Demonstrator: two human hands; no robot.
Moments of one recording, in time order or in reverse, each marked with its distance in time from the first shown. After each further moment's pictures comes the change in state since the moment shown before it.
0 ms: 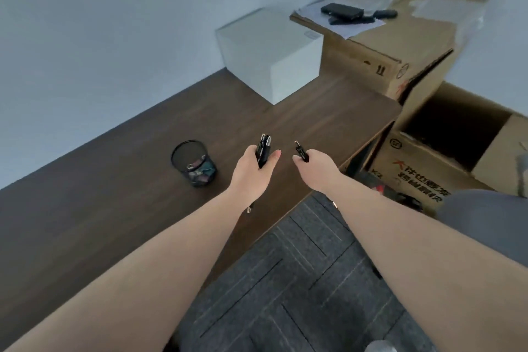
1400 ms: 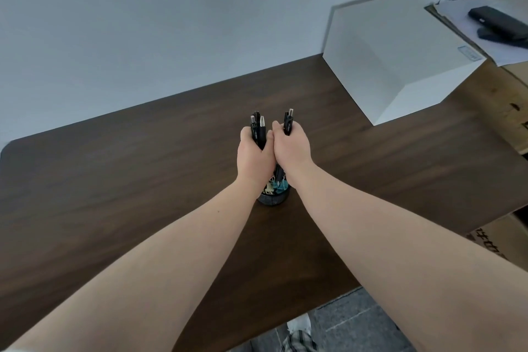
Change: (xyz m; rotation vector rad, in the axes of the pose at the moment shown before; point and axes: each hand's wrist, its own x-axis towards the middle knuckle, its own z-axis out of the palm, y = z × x) left_hand 0.120 -0.116 -0.125 -0.426 0.473 -0.237; right_hand 0.113 -0.210 0.166 0.526 -0.060 -0.047
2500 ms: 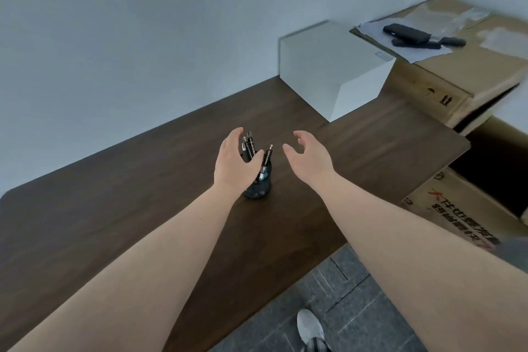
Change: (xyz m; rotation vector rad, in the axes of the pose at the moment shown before) left_hand -0.052 0.015 -0.041 0.362 -0.171 0.276; right_hand -0.080 0.011 -0.087 -0.422 0.097 -0.166
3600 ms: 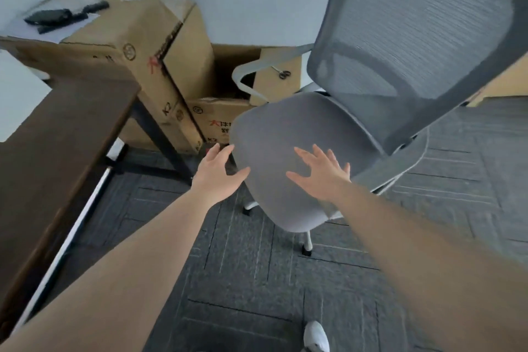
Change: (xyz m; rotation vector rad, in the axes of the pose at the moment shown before) left_hand -0.409 0.237 0.381 0.449 -0.851 0.496; right_hand -0.430 0.446 -0.364 -0.299 0.190 0.685
